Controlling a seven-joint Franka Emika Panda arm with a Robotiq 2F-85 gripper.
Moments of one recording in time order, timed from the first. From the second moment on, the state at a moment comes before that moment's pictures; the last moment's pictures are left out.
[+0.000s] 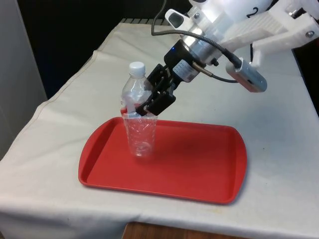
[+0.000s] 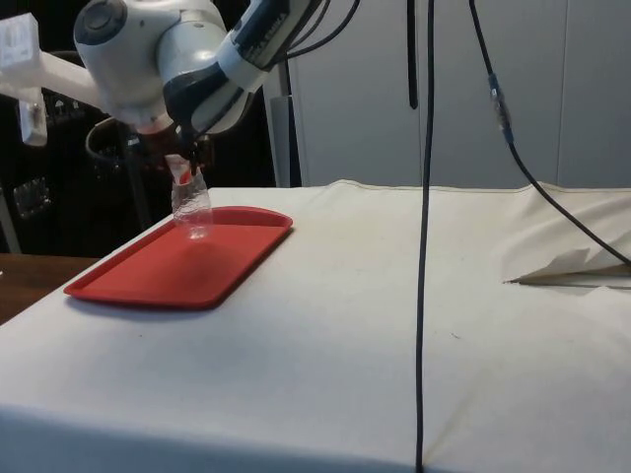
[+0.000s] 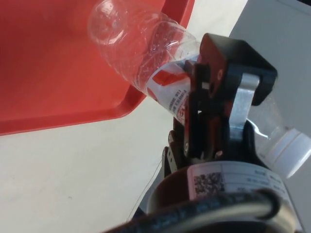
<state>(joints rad) 0.24 0.79 -0.27 -1.42 -0.78 2.25 1.85</state>
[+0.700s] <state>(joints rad) 0.24 0.80 -0.26 -1.41 -0.80 2.24 1.87</state>
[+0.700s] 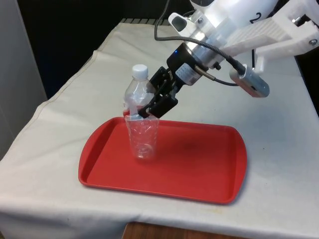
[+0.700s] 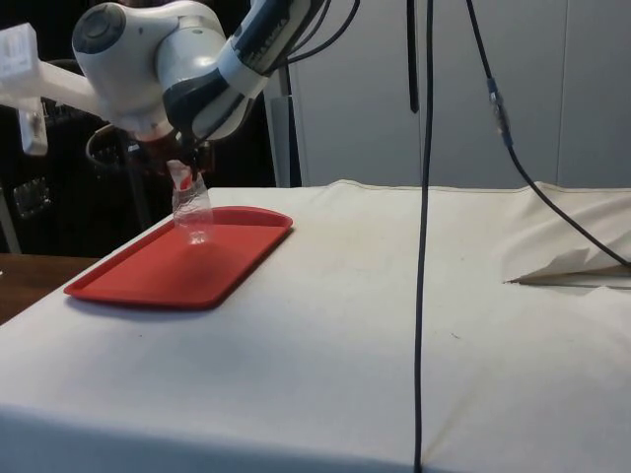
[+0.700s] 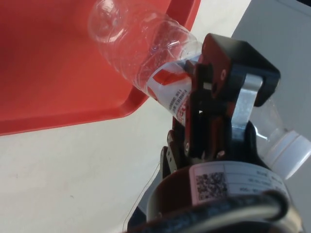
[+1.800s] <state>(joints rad) 0.20 0.80 -0.21 -1.41 -0.78 2.24 1.88</state>
